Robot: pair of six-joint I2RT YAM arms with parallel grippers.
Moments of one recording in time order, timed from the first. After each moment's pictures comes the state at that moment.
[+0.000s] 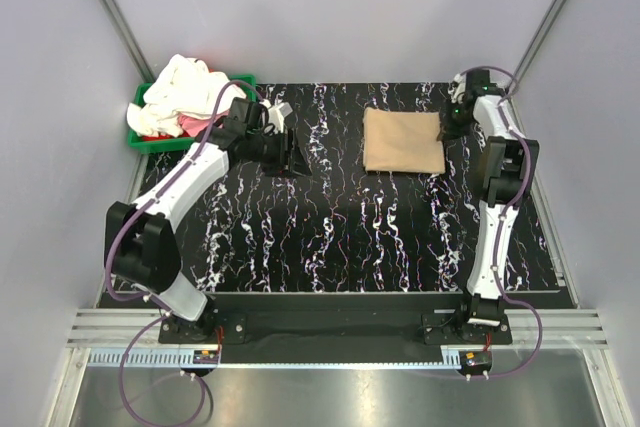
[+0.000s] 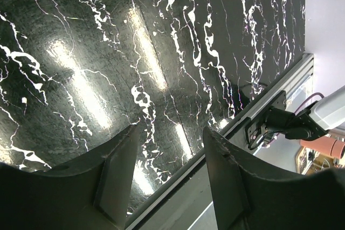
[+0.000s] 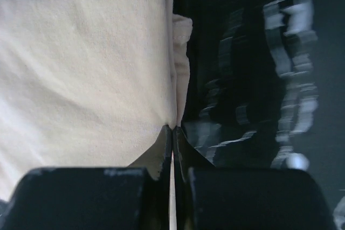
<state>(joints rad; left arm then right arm) -0.36 1.59 1.32 -0.63 0.60 -0.37 -0.10 2.43 2.11 -0.78 -0.26 0.09</state>
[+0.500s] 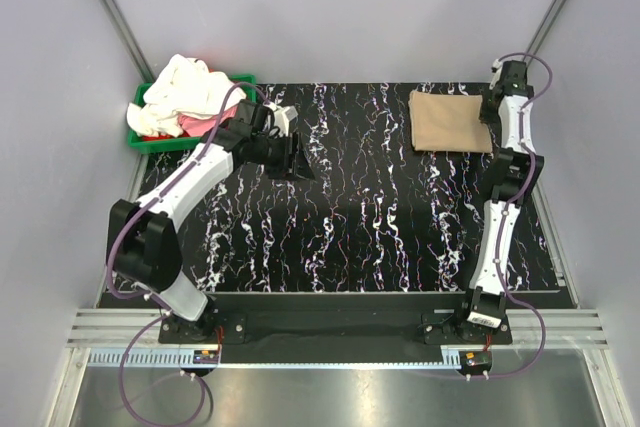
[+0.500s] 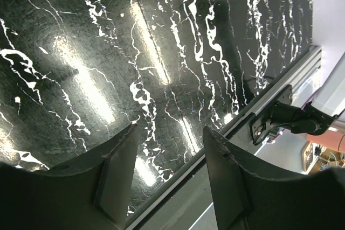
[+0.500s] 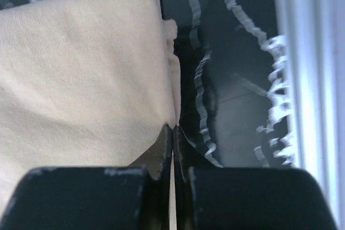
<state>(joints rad) -0.38 1.60 1.32 -0.63 0.58 -0.36 -0.25 2.77 2.72 -0.85 -0.03 -0.06</state>
